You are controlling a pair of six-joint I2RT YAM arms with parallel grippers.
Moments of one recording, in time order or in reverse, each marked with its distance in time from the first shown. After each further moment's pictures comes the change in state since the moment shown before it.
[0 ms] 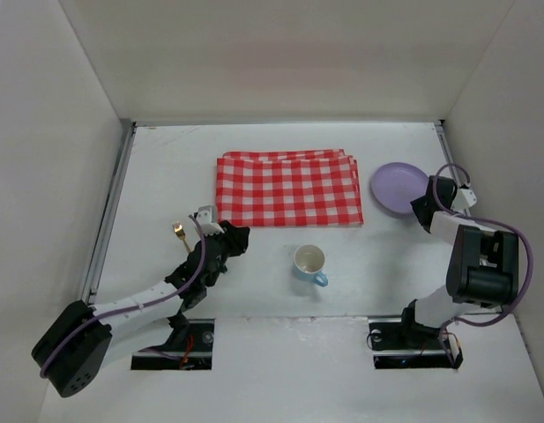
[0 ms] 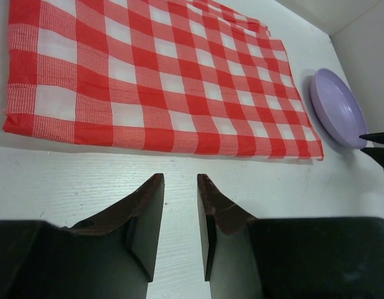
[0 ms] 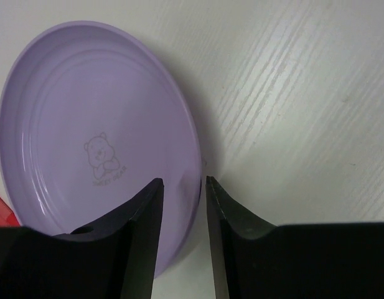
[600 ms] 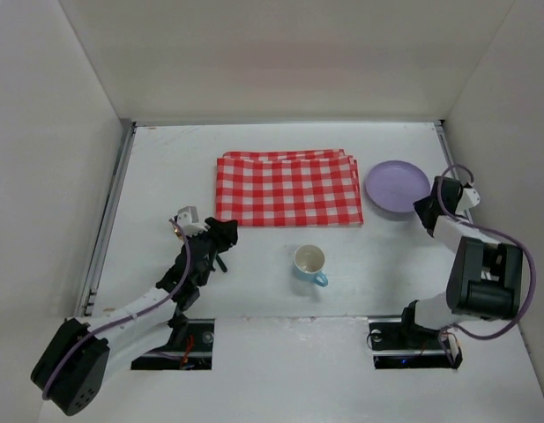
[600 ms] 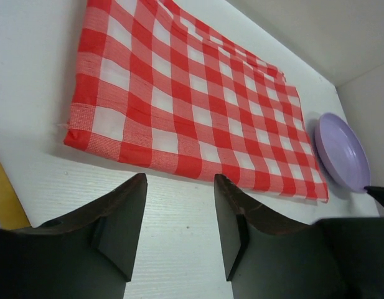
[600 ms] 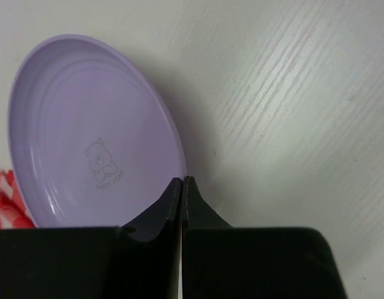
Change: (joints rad) left arm 0.119 -0.077 -0.051 0.011 -0.011 -0.053; right arm -0.024 -0.032 0.002 -0.012 -0.076 -0.029
